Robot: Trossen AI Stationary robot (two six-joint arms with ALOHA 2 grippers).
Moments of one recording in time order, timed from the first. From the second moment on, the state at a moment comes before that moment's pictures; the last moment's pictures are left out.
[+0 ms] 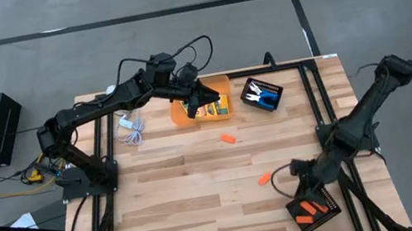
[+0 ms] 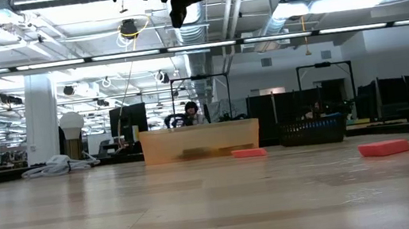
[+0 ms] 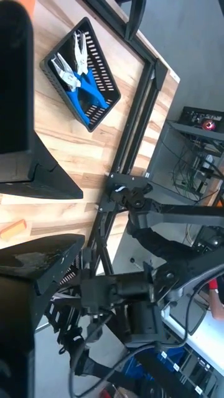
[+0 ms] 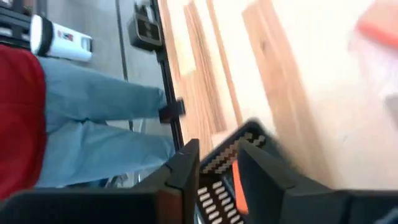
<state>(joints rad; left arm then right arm) 0.38 1.58 1.41 -0.17 0.49 -0.24 0.74 1.03 0.58 -0.29 0.03 1.16</state>
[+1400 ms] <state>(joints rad) 0.33 1.58 0.99 0.02 0.30 -0.32 0.08 1.44 0.58 -0.13 -0.48 0.47</state>
